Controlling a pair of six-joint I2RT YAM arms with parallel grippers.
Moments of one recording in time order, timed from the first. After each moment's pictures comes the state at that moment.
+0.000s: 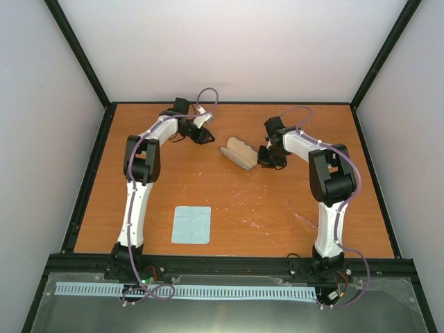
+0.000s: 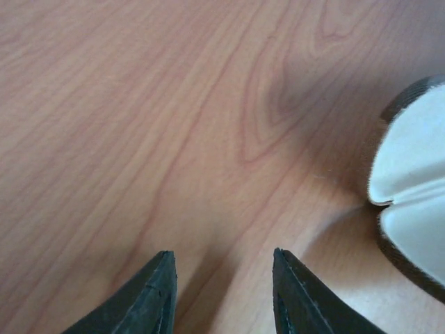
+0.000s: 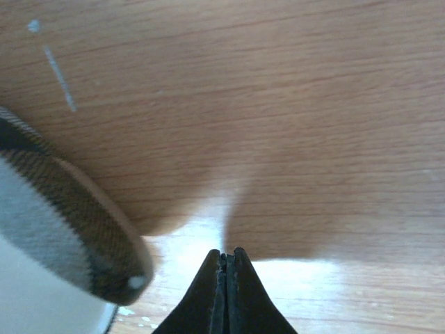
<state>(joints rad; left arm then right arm) -0.21 2.55 2.12 -0.68 0.68 0.46 0.30 2.06 1.46 -0.73 -0.20 0.46</state>
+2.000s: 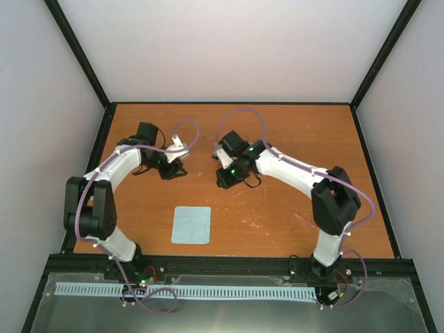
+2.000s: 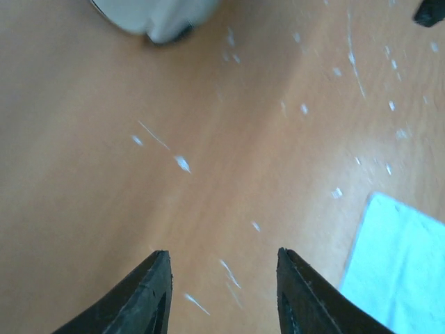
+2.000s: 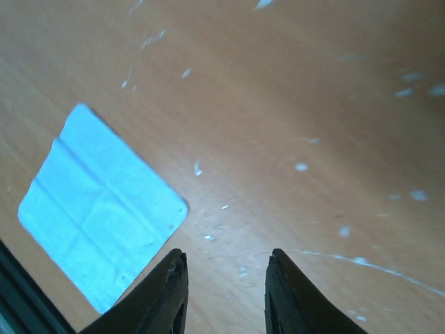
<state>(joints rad) -0.14 1.64 1.17 -0.73 0.61 0.84 0.74 1.78 1.42 -0.77 -0.26 0.18</state>
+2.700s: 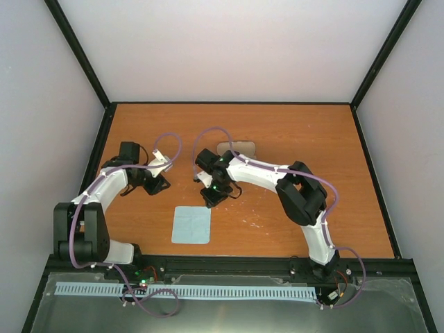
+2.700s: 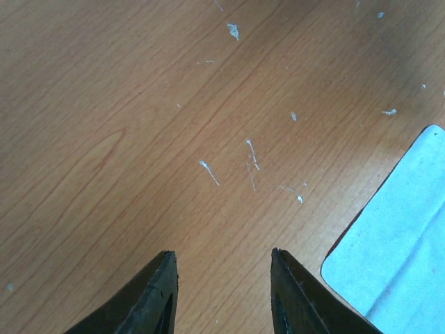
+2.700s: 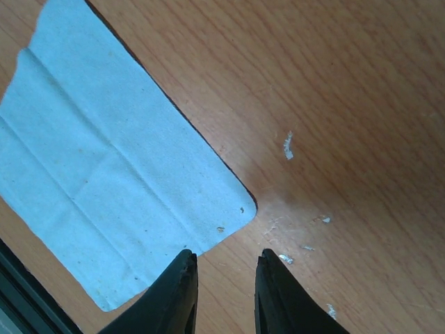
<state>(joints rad) 0.01 1.39 0.83 -0.65 0.47 0.73 0.90 2.06 1.57 -0.91 -0.33 0.13</state>
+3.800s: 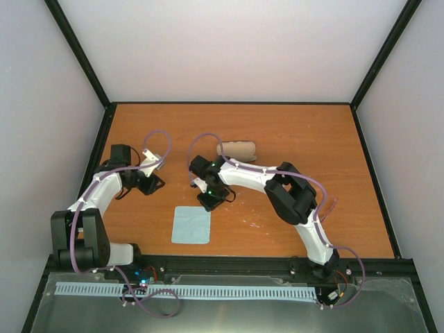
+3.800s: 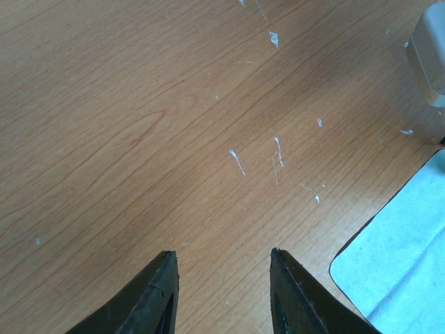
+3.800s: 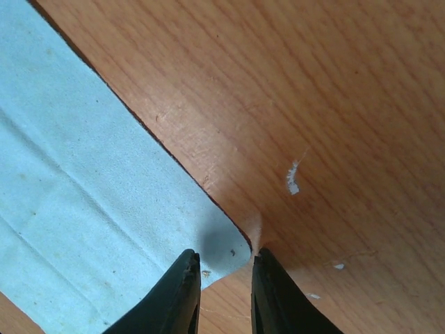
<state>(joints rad) 0.09 1.34 0.79 -0.62 0.50 0.64 0.94 2.16 1.61 -0.92 -0.26 0.14</state>
